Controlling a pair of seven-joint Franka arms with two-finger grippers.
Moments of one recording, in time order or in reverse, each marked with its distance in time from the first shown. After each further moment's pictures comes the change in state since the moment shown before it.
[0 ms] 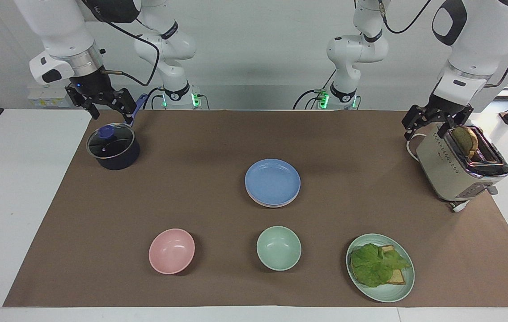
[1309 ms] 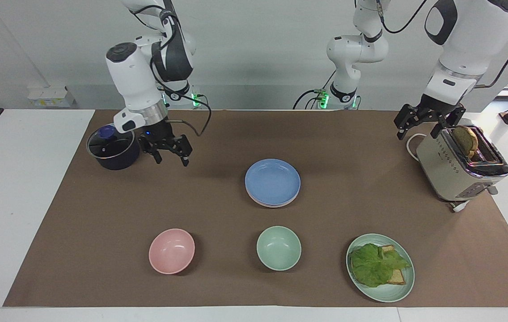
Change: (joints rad) left arm -0.010 0.000 0.002 0.000 0.000 0.000 0.000; right arm 0.001 -0.119 -0.020 -0.281 0.021 0.282 0.012
